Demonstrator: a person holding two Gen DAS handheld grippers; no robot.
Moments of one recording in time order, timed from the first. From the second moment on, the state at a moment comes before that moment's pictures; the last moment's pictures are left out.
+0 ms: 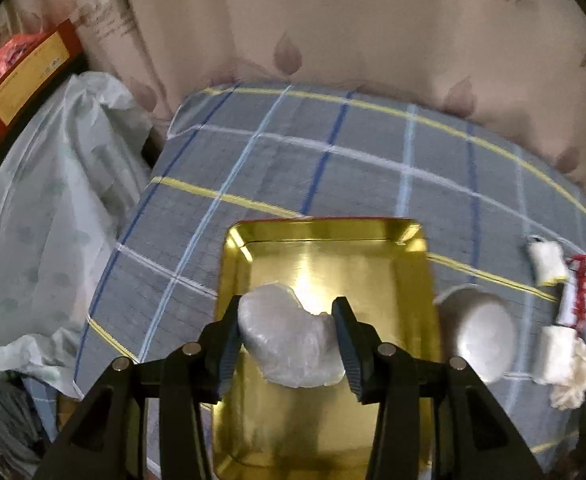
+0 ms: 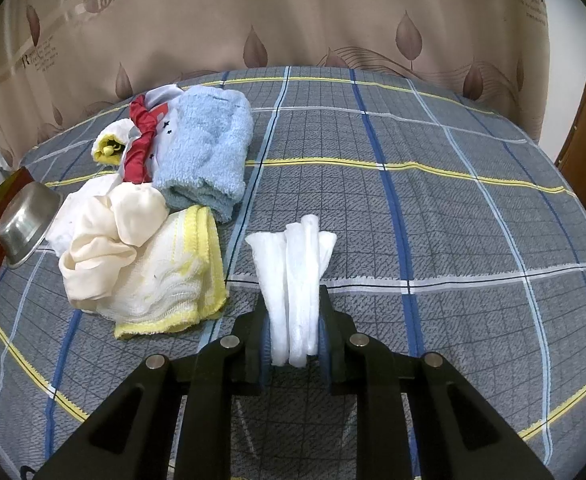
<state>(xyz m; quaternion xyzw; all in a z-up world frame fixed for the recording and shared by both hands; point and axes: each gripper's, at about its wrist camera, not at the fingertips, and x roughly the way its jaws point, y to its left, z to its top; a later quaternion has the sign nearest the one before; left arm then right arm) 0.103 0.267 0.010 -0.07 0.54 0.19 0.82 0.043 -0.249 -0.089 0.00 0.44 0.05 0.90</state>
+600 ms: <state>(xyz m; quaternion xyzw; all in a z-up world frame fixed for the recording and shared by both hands) 0.120 0.291 -0.040 -0.06 0.57 0.19 0.80 0.043 -0.248 -0.090 0.00 0.44 0.05 0.90</state>
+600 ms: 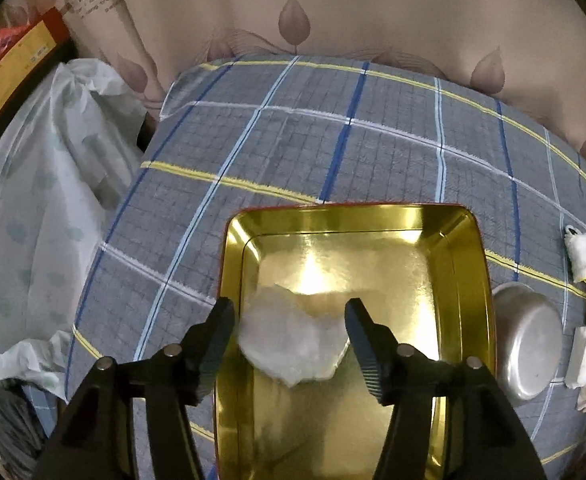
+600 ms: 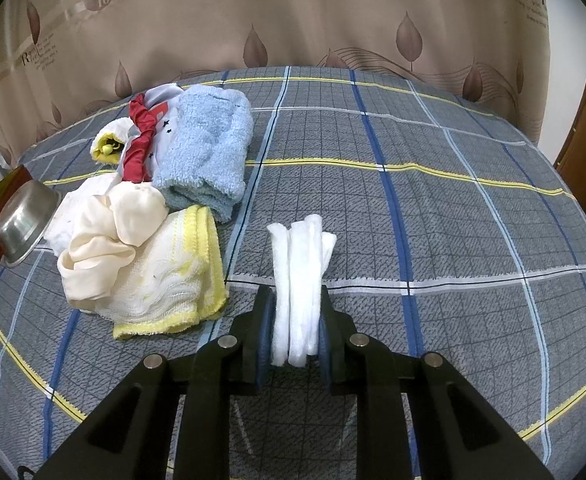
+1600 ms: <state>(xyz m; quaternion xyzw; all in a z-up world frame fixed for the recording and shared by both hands) 0.007 0.266 0.015 -0.01 0.47 0.21 0.86 0.046 -0.246 -0.080 0.00 0.45 0.03 0.89</state>
